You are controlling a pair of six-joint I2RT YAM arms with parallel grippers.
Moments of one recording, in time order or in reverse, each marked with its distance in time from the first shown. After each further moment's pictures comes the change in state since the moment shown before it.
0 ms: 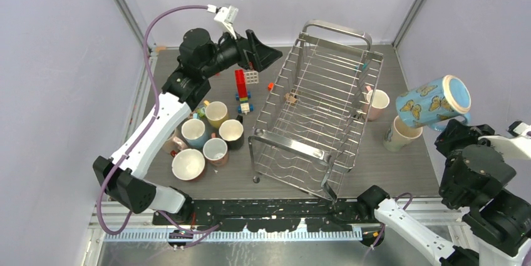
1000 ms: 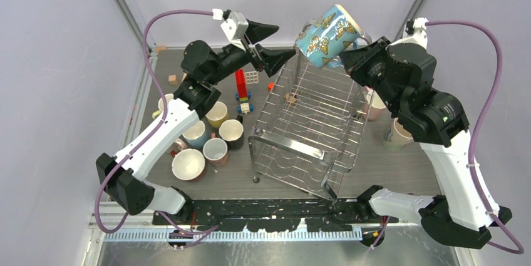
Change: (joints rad) left arm -0.111 -0.010 -0.076 0.428 0.044 0.315; right arm 0.000 0.620 0.347 0.275 -0.737 0.249
